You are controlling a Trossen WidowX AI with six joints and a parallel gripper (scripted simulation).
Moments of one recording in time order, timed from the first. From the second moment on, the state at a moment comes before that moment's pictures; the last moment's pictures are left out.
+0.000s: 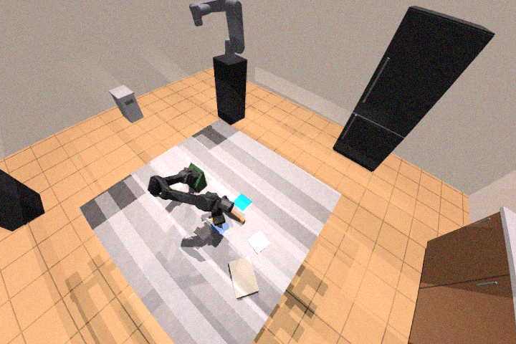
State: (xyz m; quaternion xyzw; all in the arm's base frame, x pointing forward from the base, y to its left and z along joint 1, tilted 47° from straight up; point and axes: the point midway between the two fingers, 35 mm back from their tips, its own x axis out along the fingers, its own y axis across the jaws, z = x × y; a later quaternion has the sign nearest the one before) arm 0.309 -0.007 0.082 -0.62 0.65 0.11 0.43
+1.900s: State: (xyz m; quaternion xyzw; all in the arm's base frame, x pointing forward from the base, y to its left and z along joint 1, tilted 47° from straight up) arm 0.298 0.054 0.027 -0.62 0.65 0.11 0.43
